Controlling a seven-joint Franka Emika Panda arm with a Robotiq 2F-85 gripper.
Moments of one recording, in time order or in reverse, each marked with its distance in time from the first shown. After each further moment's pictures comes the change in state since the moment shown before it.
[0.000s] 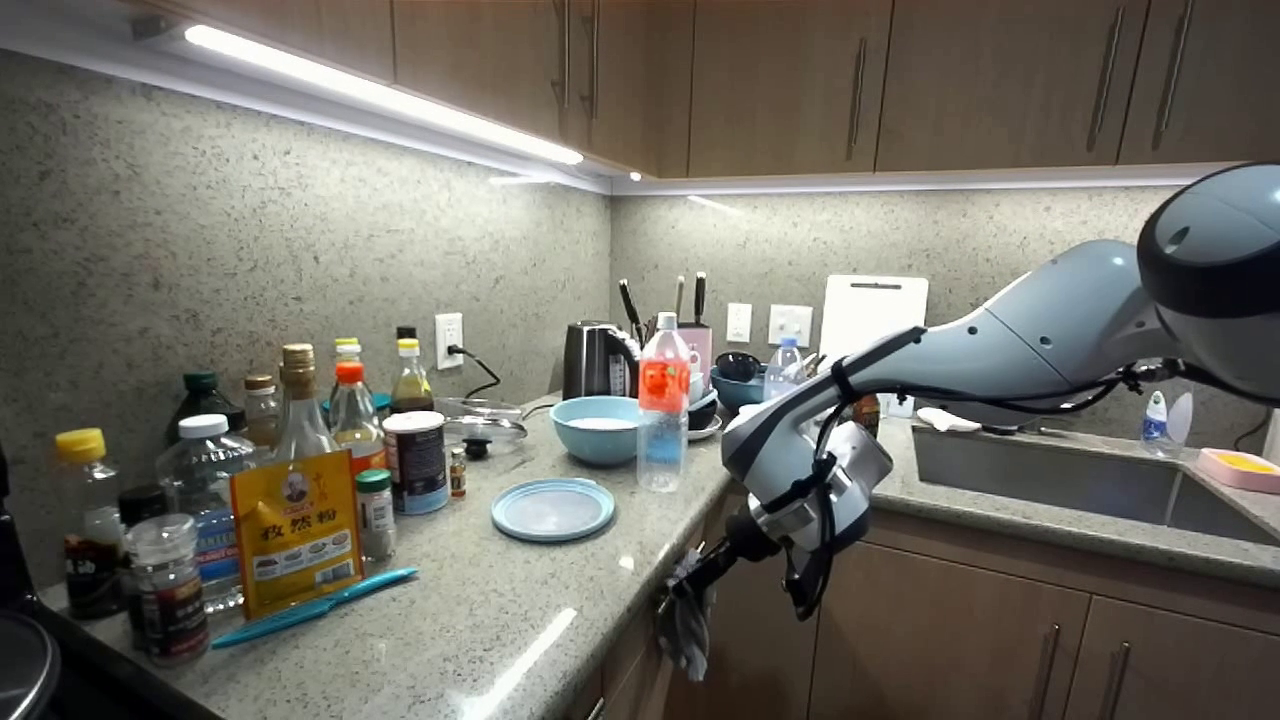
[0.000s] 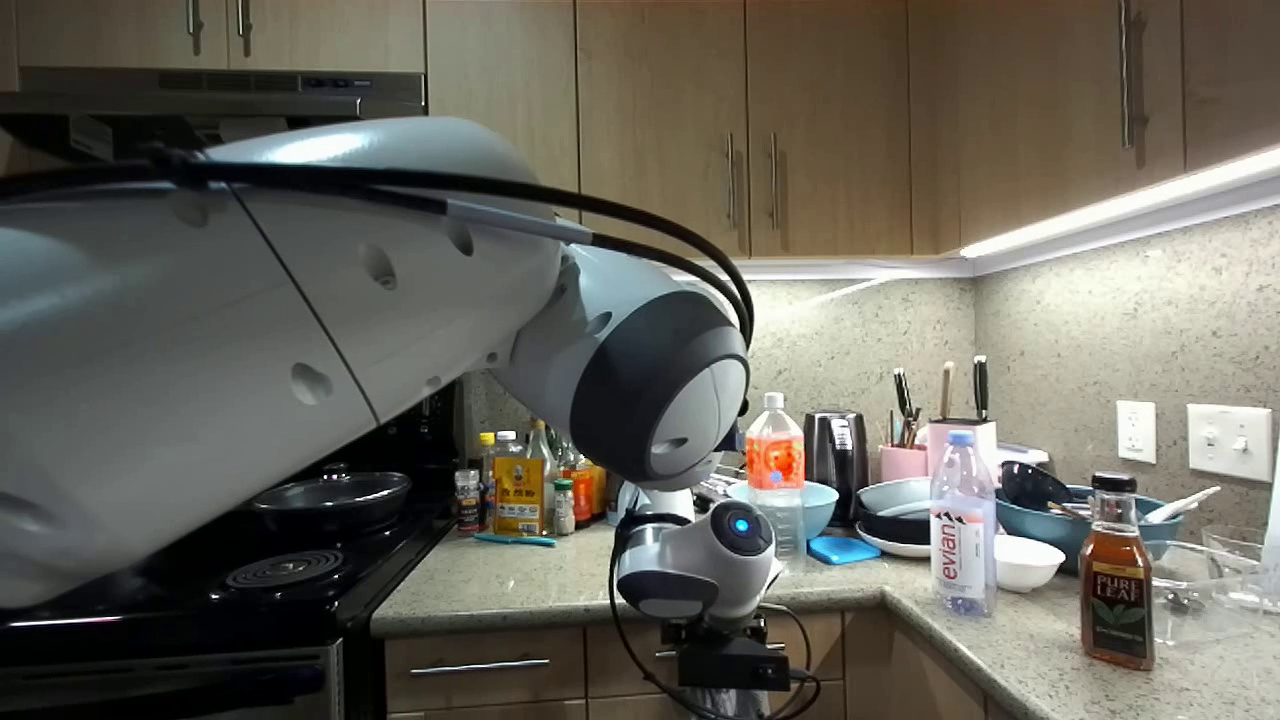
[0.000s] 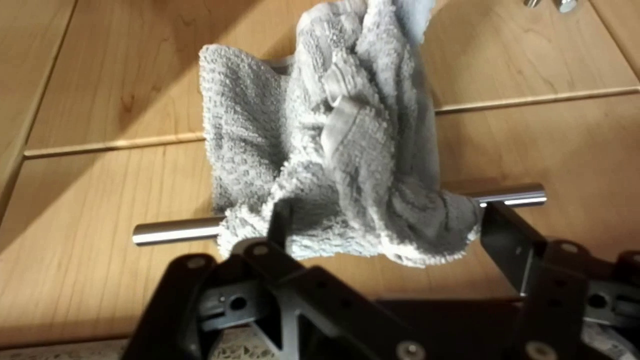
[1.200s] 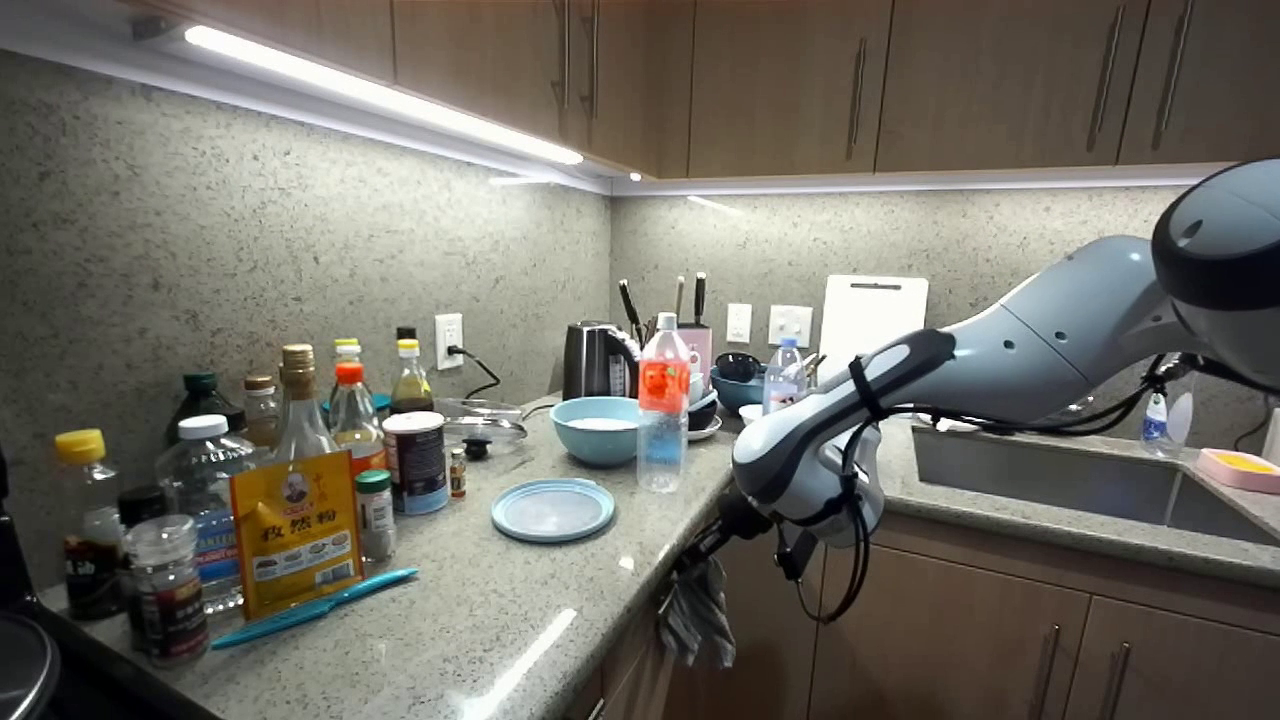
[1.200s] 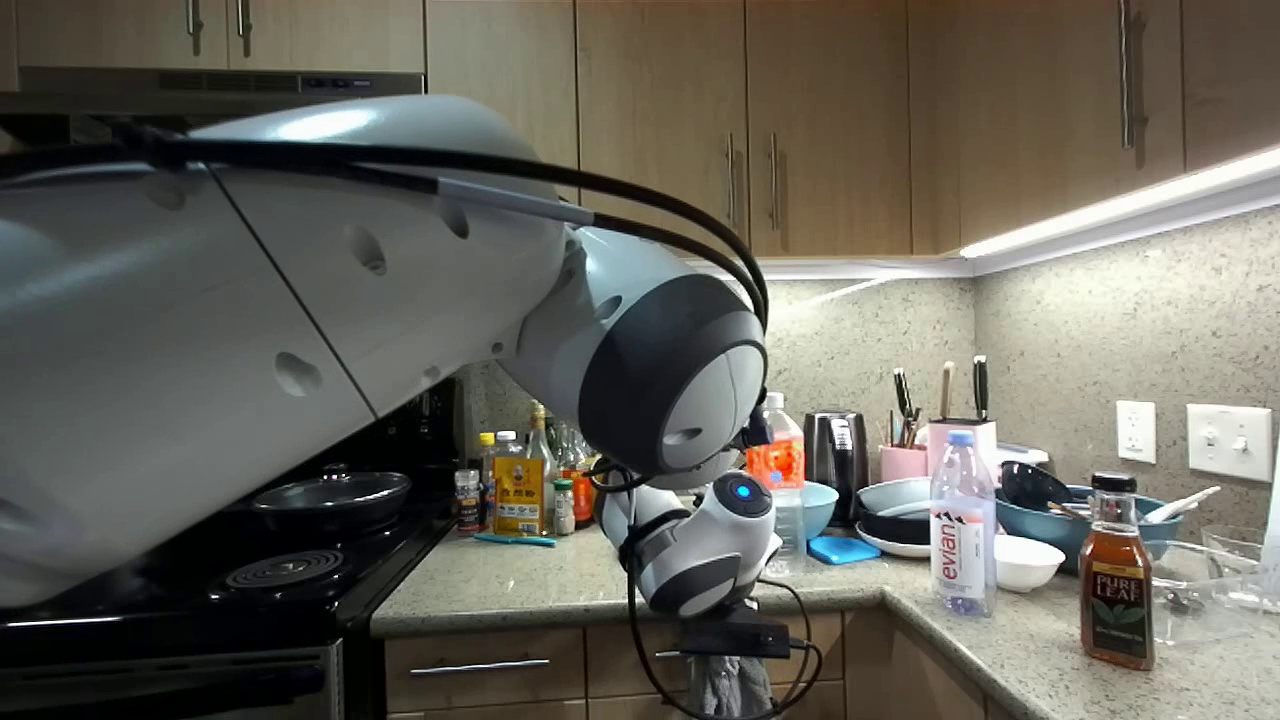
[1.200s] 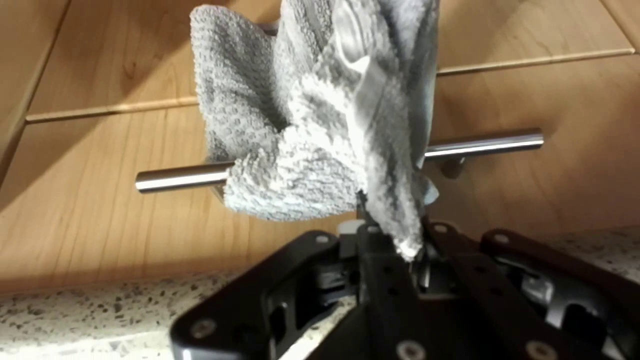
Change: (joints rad) arm -0.044 -0.019 0.003 -0.026 -0.518 -0.034 0.498
